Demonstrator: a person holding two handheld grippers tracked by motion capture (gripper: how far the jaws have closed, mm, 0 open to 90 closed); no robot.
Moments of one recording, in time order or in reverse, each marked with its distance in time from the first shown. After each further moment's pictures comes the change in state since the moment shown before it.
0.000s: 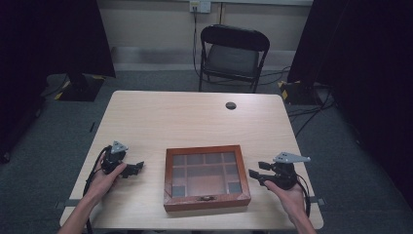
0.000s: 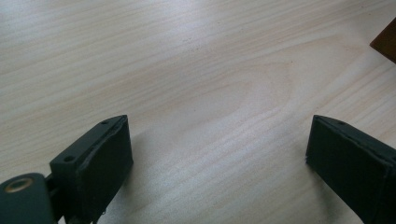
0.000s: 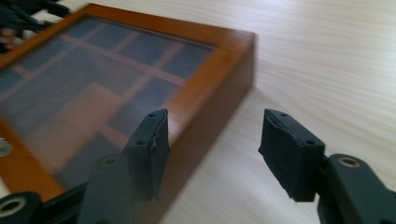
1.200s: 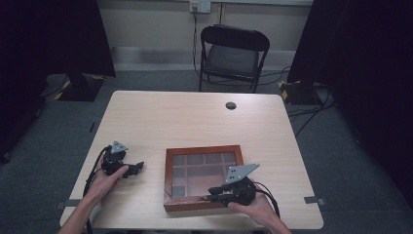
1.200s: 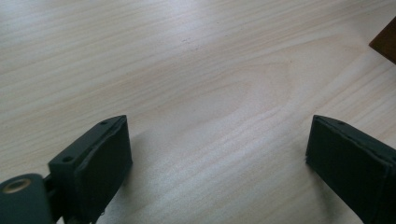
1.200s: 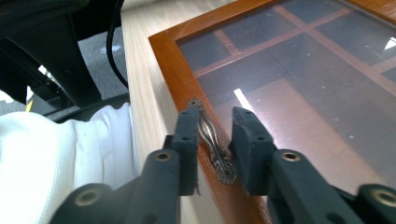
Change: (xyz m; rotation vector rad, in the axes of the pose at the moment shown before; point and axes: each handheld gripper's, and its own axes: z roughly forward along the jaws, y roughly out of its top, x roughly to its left) left arm 0.000 0.000 0.000 0.001 -0.006 -0.002; right arm 0.108 0.017 0.049 0.151 0.467 -0.332
